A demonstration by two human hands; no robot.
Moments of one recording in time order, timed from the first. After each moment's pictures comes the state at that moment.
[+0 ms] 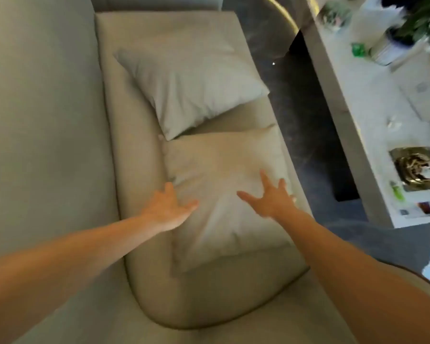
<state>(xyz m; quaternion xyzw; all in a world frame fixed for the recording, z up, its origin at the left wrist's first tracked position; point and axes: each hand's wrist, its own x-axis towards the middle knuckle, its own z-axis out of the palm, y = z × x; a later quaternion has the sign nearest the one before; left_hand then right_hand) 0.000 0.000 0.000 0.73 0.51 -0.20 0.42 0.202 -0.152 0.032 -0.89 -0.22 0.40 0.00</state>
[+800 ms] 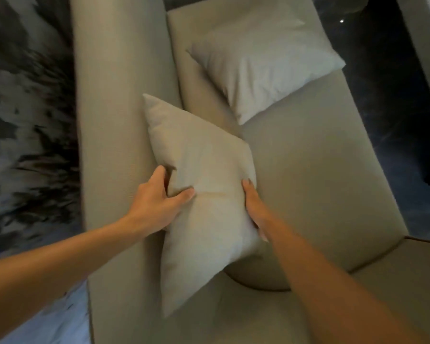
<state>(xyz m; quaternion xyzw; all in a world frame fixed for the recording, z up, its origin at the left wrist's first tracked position) -0.151 0.043 0.151 0.74 0.56 -0.01 0.38 0.016 -0.085 0.030 -0.71 -0.04 0.60 0.36</state>
